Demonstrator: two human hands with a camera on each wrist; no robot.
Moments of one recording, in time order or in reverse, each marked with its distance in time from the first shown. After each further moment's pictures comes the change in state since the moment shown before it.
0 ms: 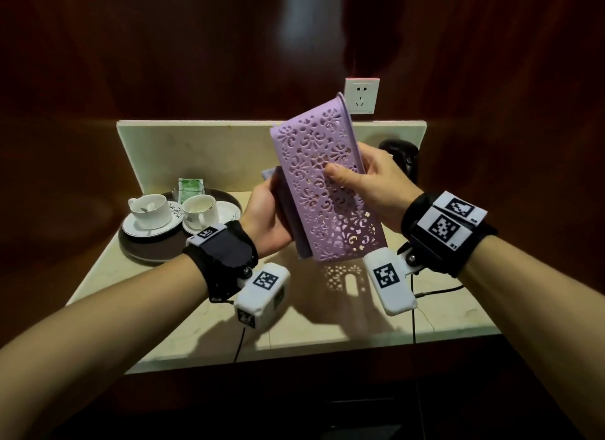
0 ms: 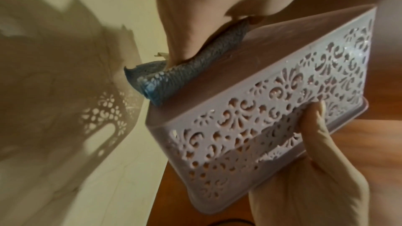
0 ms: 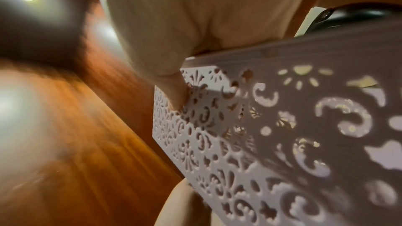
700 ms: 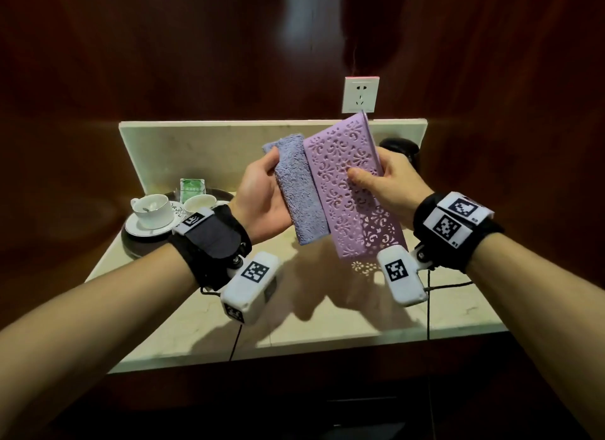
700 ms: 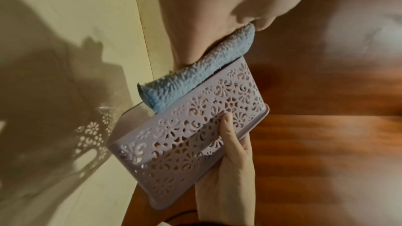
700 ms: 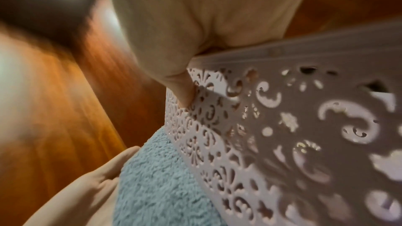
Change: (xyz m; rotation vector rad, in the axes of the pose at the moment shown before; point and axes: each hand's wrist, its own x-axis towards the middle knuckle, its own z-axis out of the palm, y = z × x) left_hand -0.012 0.022 0.018 0.031 -0.114 -0.070; right_hand 0.003 0.016 -0.026 -0.253 0.170 0.041
